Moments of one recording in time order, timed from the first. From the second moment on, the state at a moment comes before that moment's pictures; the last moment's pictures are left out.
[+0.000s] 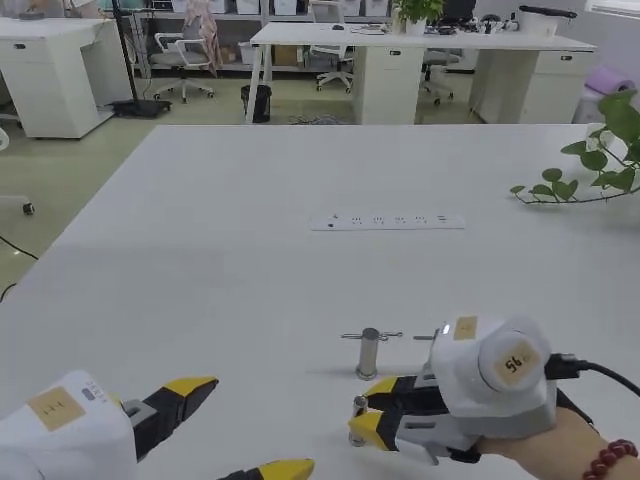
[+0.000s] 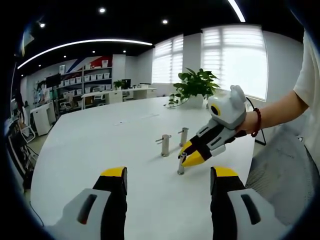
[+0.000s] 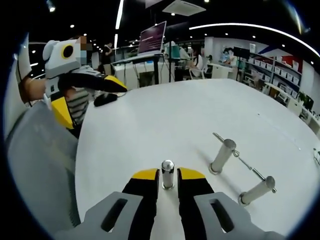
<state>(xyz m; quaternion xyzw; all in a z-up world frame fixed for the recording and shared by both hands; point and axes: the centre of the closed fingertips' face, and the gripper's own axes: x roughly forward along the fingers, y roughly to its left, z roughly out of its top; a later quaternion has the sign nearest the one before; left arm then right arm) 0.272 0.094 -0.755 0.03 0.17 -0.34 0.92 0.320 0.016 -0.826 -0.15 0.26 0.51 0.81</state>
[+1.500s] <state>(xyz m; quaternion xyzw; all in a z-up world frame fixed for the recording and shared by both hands) 0.274 0.095 -0.755 0.03 0.17 -0.34 0.93 0.394 -0.015 -0.754 -0.13 0.28 0.48 0.82</state>
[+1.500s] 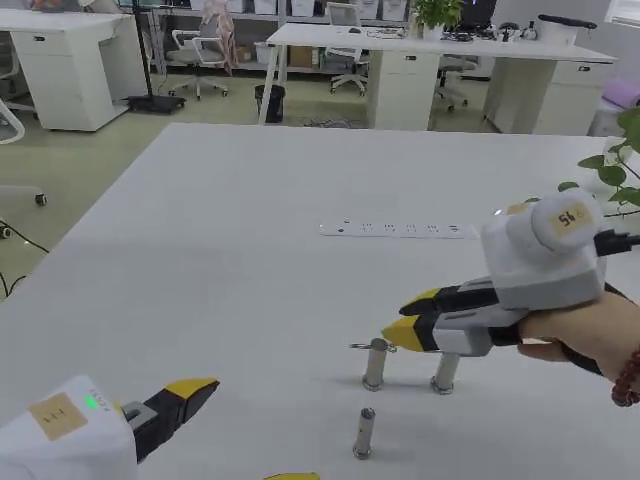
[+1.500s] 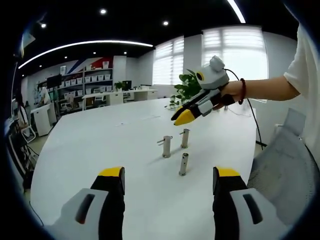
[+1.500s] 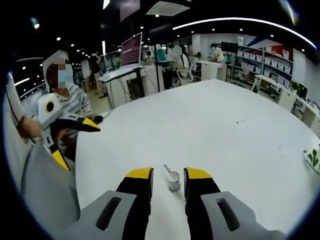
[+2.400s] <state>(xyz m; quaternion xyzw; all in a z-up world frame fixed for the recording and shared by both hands) 0.287 0.095 -0.762 0.04 0.17 -0.35 0.92 0.450 -0.037 -0.819 -0.22 0.38 0.48 0.76</state>
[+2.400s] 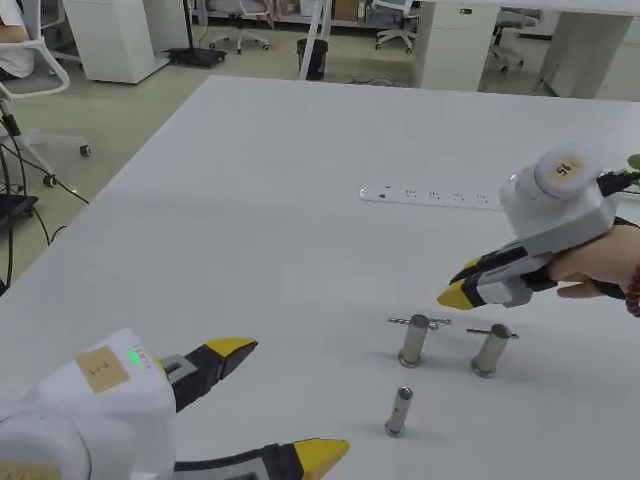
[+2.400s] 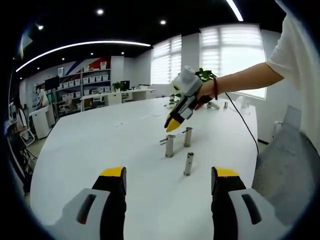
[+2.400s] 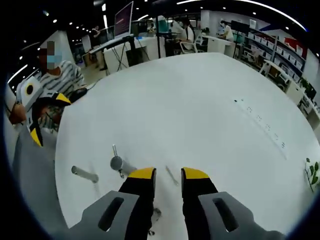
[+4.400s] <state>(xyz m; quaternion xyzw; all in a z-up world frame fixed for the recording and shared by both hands) 0.292 0.101 -0.767 0.02 0.18 -0.34 0.92 0.461 -0.042 -0.859 -0.40 0.37 0.53 0.65</state>
